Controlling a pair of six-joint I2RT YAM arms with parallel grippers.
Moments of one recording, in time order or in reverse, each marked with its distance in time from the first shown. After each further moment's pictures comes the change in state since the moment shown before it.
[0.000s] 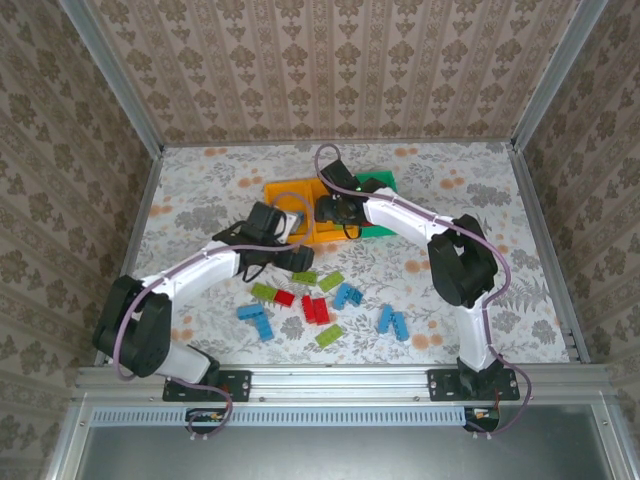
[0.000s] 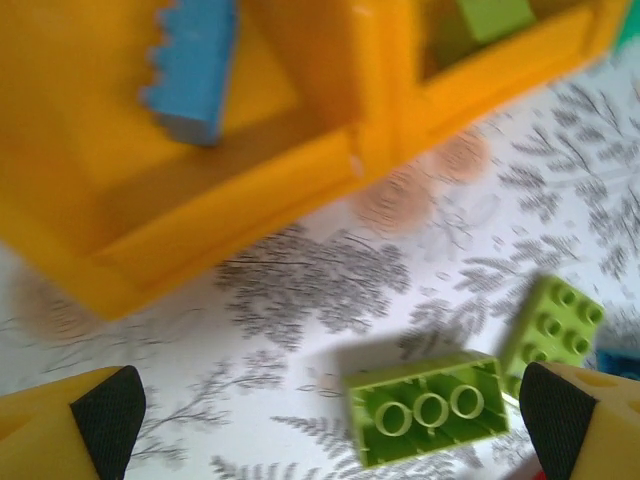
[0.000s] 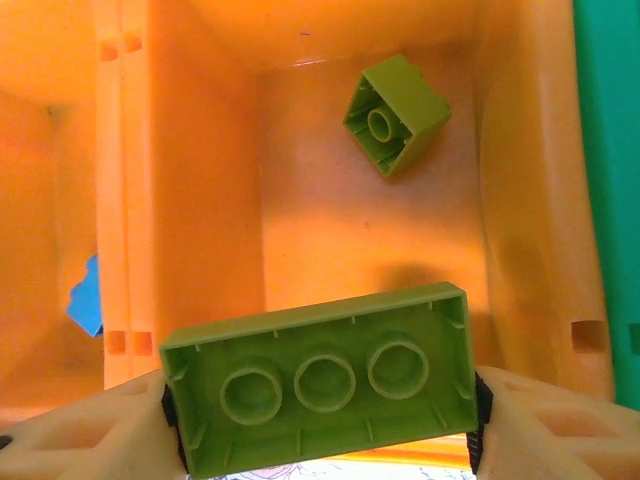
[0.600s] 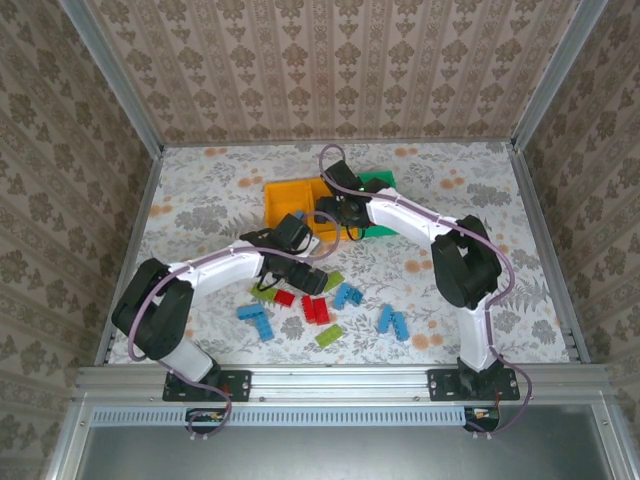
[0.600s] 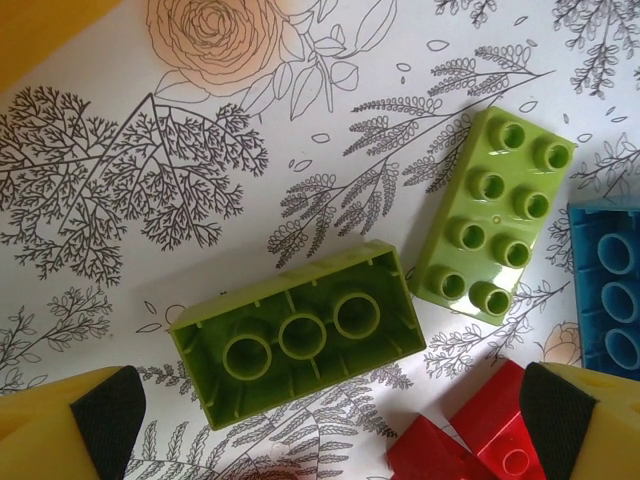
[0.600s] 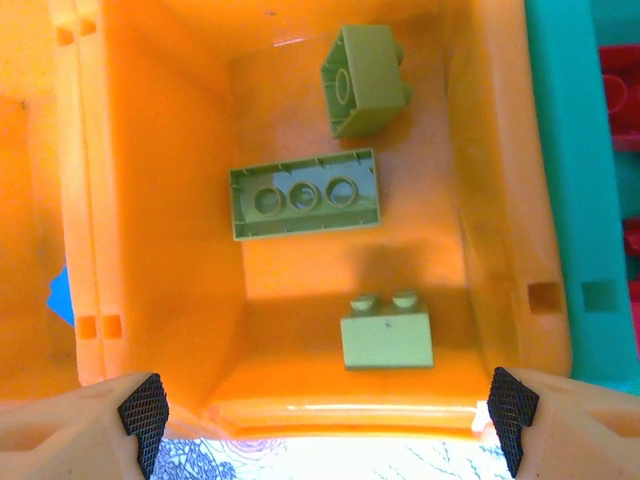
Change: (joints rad) left arm -0.138 0.119 0.048 -0.129 -0.008 0.006; right arm -0.005 -0.038 -0.043 -0.019 -0.003 0.028
